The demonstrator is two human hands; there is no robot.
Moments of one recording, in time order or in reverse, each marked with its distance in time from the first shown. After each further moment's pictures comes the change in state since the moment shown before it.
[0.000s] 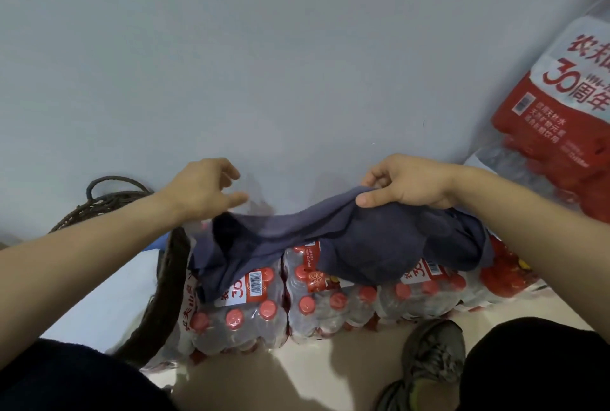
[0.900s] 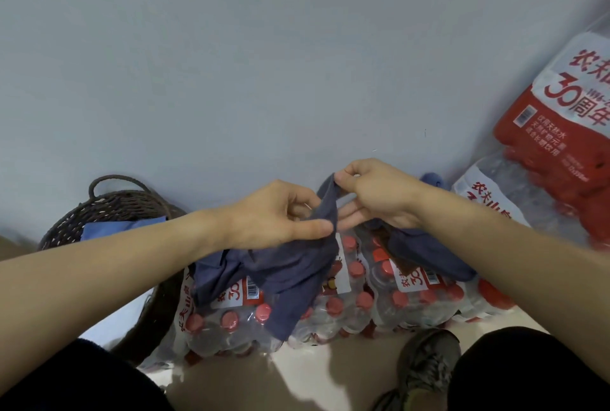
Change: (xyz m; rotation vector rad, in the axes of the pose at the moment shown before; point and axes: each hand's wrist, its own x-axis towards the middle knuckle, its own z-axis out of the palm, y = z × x) left_hand -0.033 0.081 0.024 -0.585 -0.407 0.371; right_hand 0.004 -0.041 0.046 0.490 0.108 0.040
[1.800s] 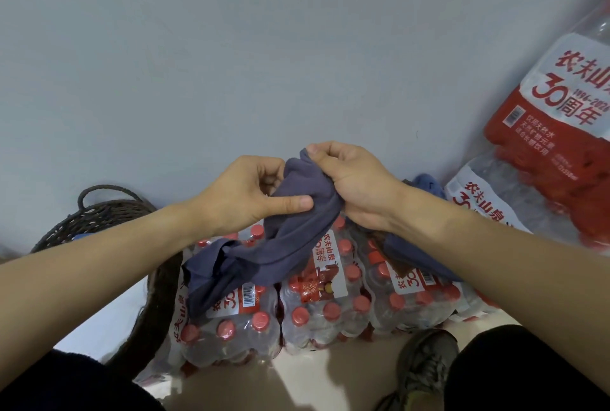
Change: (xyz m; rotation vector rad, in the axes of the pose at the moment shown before) left_hand -0.001 0.007 -0.025 -0.081 0.257 0.151; right_hand 0.008 -0.016 0.026 0.347 0.086 -0.271
